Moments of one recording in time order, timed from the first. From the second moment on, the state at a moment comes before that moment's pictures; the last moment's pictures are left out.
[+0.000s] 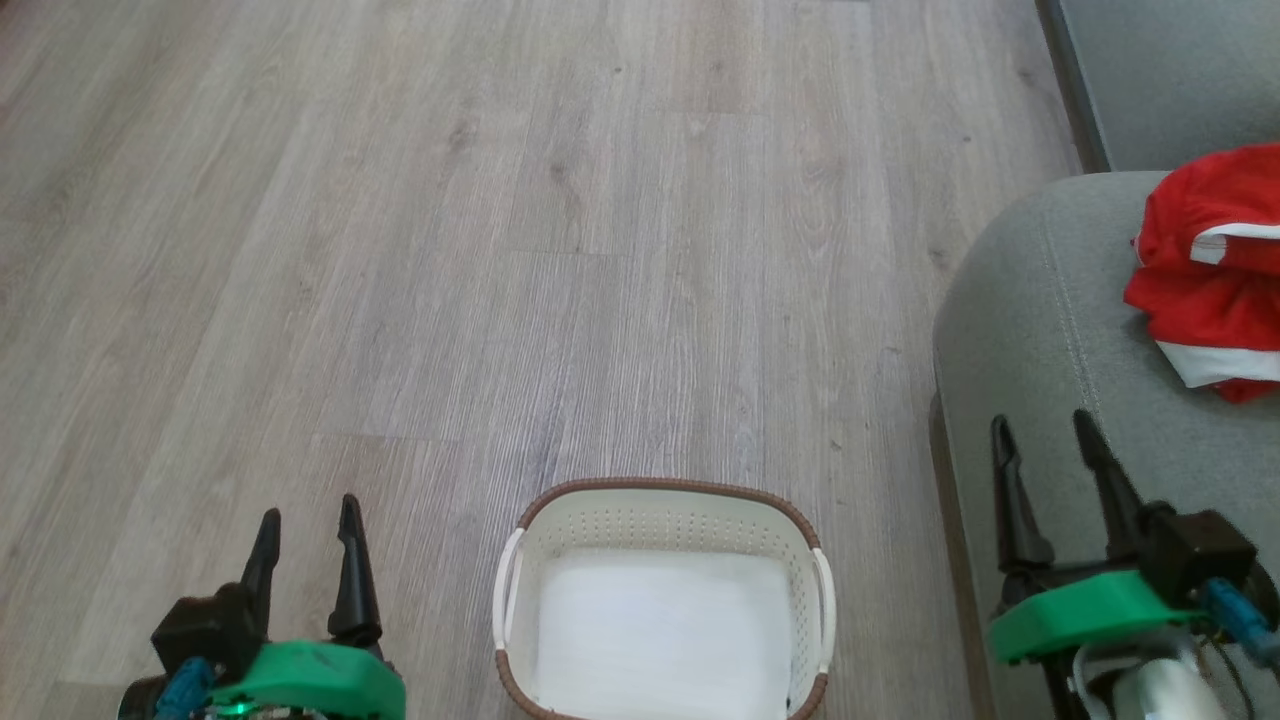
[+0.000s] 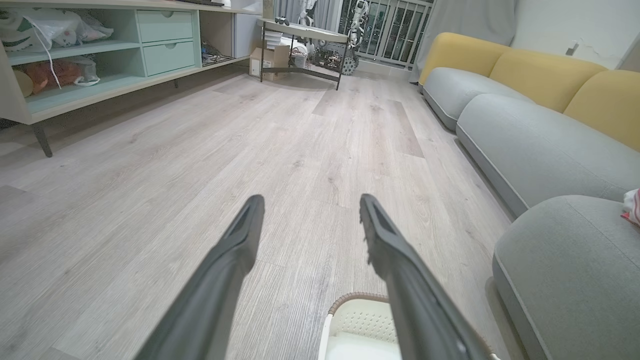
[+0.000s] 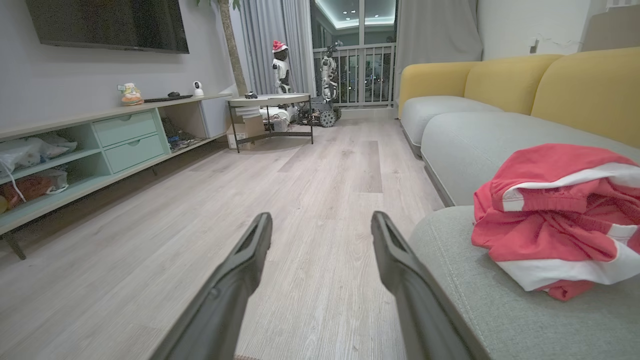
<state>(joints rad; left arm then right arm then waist) 0.10 0.19 -0.25 0.11 -0.42 0.23 -0.25 0.03 -0.05 -0.05 0.11 0.15 0.12 -0.25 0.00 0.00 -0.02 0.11</state>
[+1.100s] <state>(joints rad) 0.10 0.16 -0.22 0.18 -0.35 0.17 -0.25 0.05 -0.05 -0.03 0.14 0.17 0.12 -0.25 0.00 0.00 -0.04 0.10</state>
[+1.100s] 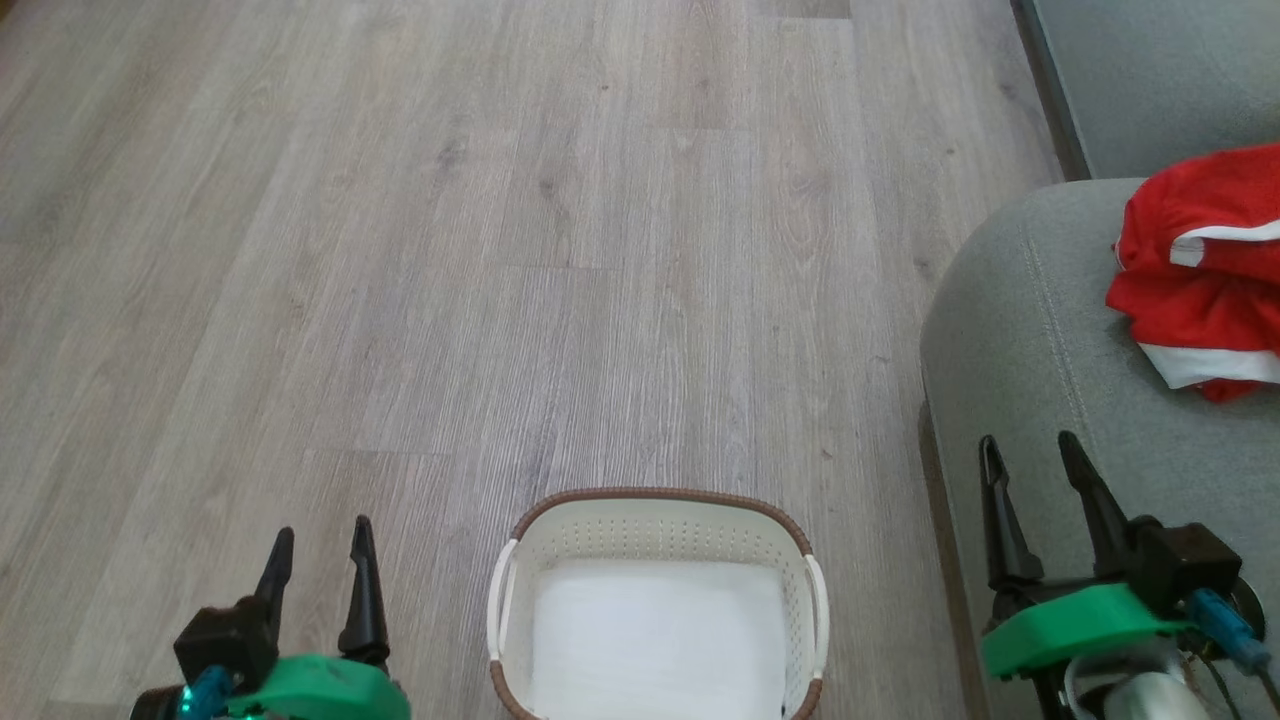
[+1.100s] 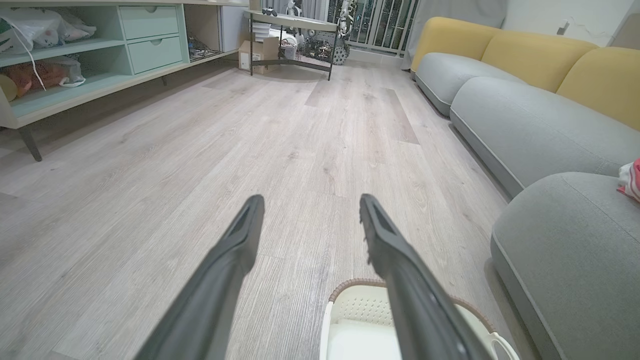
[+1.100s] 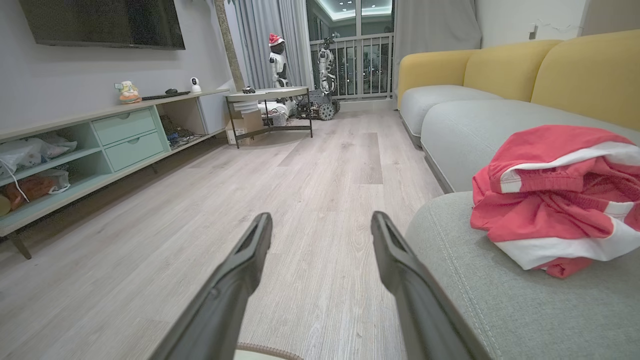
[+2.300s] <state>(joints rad) 0.12 0.12 -0.18 0.29 -0.62 0.11 -0.17 0.09 -0.04 -0.04 0.26 0.47 0.12 -0.18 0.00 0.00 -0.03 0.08</state>
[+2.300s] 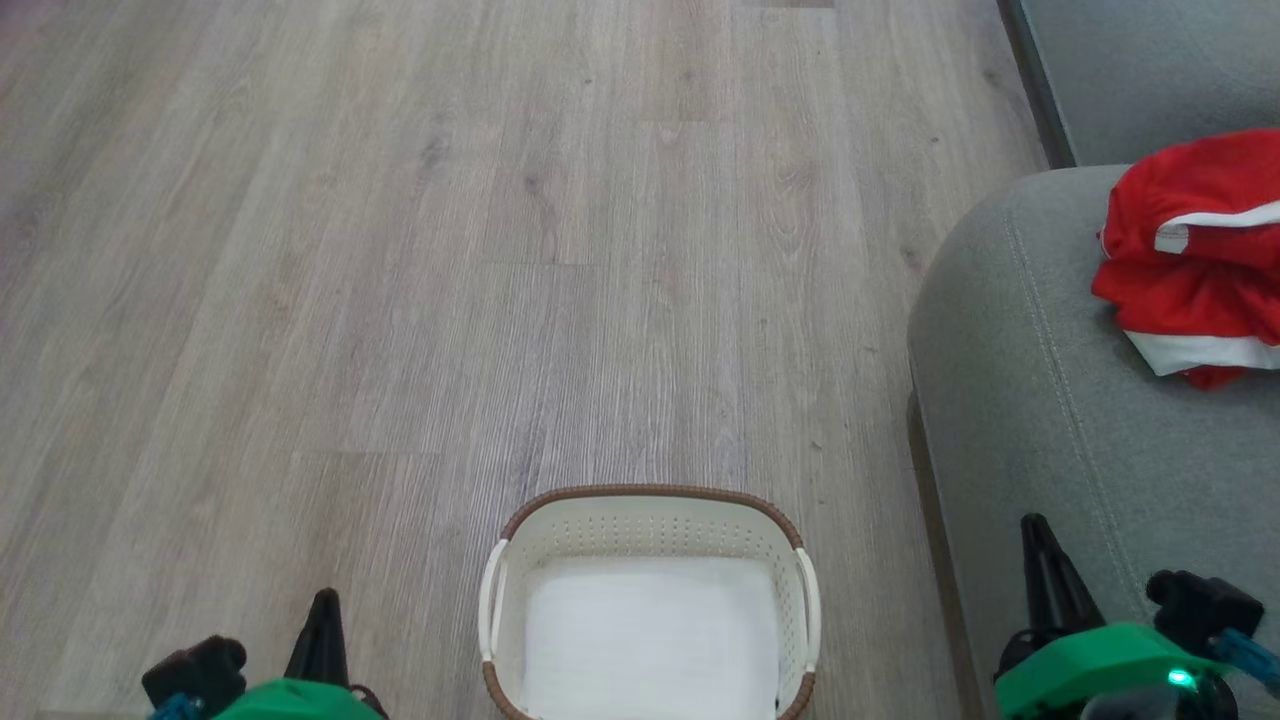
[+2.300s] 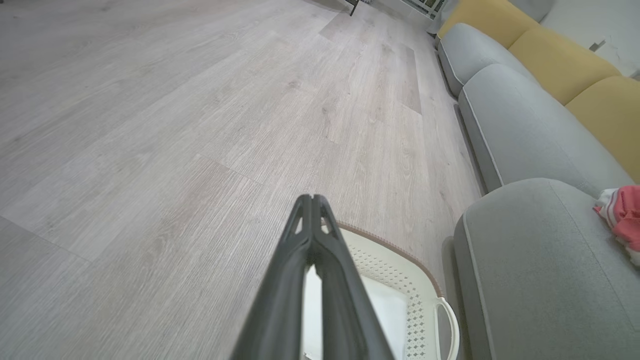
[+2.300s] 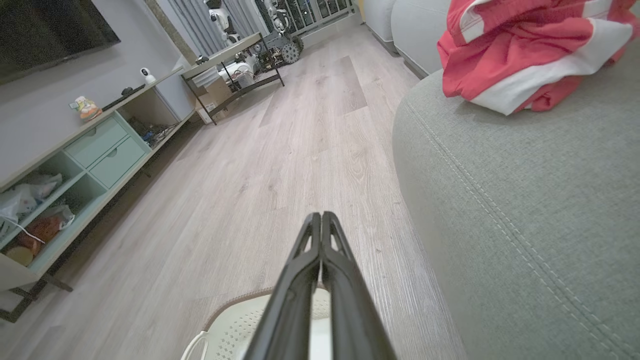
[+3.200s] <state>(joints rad) 0.08 0.10 -0.11 0.29 -0.89 0.05 -0.10 0.05 -0.04 -0.07 0.26 0.77 0.12 -0.10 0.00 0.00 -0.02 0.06</state>
